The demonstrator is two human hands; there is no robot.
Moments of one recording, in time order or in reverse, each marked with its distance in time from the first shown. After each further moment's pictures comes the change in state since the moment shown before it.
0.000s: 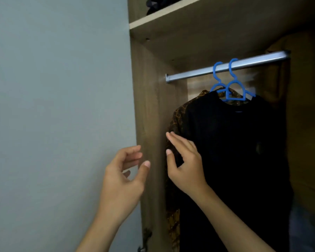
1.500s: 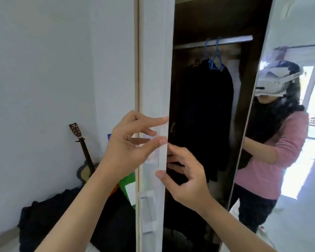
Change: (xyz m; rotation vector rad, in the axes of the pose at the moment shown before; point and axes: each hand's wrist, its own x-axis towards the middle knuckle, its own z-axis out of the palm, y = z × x) left_hand -0.203 0.175 -0.081 0.023 -0.275 0.307; right_hand -0.177 -0.228 -0.192 0.500 -0.238 0.098
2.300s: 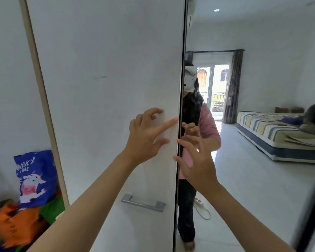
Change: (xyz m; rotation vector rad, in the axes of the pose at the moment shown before) left_hand 0.092 -0.117 0.201 0.473 -0.223 0.483; right_hand -0.011 0.083 -0.166 -1.103 0.249 0.094
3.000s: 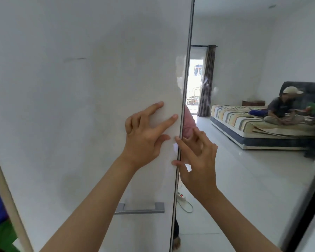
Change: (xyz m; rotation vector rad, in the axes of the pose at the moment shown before) left_hand 0.022 -0.032 0.088 -0.068 0.245 0.075; right_hand 0.009 0.037 0.041 -0.362 0.064 0.000
